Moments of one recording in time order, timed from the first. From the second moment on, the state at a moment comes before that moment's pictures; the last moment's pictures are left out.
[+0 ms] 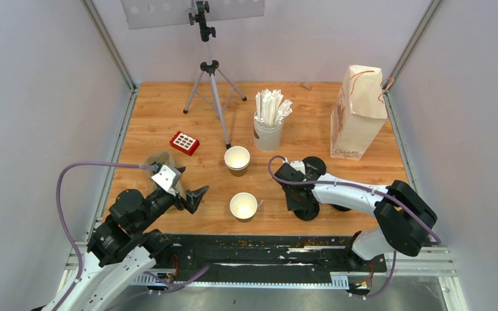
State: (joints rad) left arm -0.69 0.23 0.61 -0.48 -0.01 0.04; right arm 0.86 1.47 0.78 -0.63 0.23 0.68
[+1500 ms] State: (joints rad) left arm -0.69 0.52 0.91 -0.58 0.02 -0.04; right arm 0.88 1.07 1.09 -0.49 -0.25 0.82
